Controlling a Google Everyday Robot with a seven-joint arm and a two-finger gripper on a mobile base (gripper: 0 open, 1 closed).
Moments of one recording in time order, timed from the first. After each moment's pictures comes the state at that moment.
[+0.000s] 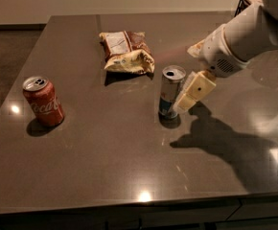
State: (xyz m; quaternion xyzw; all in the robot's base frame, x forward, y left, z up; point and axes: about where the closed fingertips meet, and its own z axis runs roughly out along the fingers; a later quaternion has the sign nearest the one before) arm 0.533 -0.115 0.919 -0.58 0.75 0.09 0.30
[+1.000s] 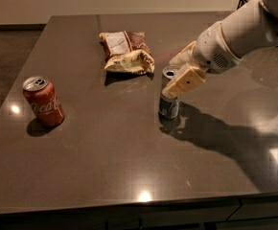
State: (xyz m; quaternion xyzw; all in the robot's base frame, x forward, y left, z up) arm 0.535 -0.091 0.926 -0.58 0.73 0.17 0.31
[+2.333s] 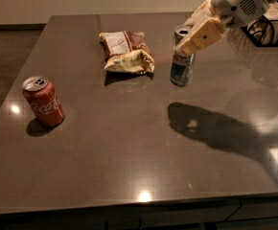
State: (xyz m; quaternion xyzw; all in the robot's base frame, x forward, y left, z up) arm 0.545 -0.108 1.012 -0.60 0.71 0.20 0.31
